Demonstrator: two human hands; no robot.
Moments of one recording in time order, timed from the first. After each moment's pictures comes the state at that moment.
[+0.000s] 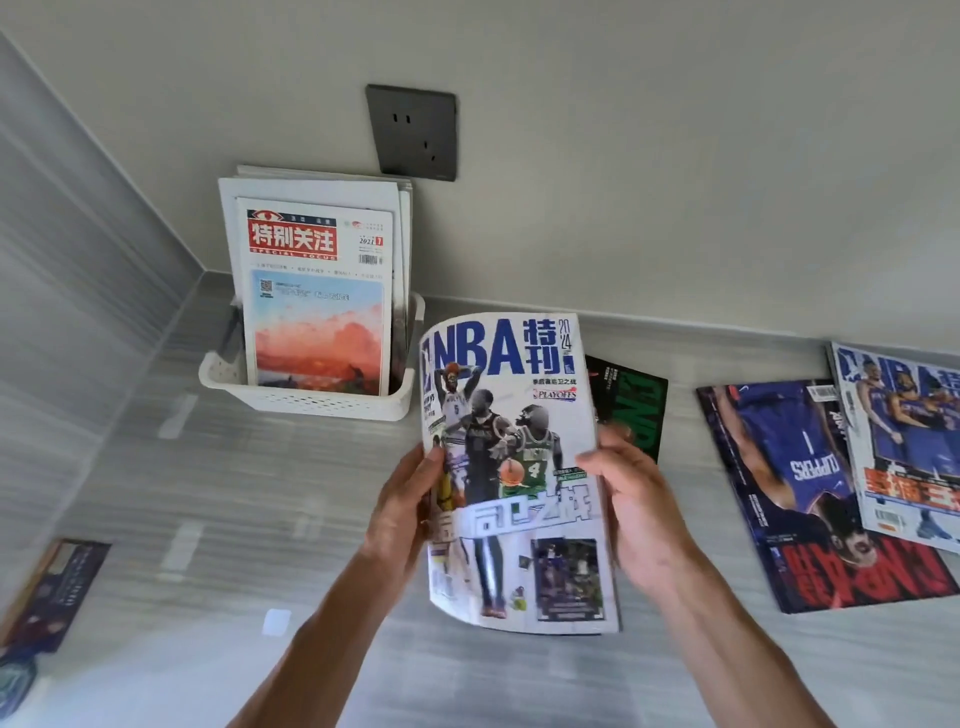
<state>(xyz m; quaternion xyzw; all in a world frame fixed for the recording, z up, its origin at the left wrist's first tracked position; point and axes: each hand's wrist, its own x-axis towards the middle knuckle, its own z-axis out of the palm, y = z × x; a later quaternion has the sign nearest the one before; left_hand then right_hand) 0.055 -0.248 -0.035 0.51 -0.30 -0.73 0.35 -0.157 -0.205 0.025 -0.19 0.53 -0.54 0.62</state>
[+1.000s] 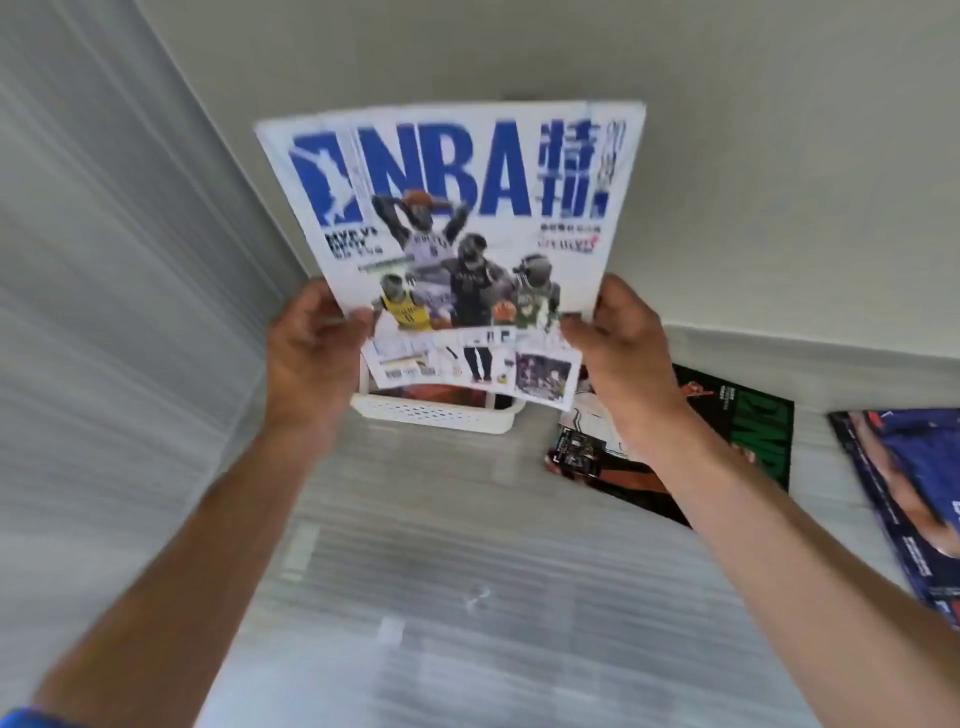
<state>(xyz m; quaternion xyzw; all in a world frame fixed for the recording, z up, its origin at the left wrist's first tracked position) 0.185 -0.377 0.075 0.54 -0.49 -0.40 0.55 -0.056 -0.334 0.082 -0.44 0.55 -0.55 0.45</state>
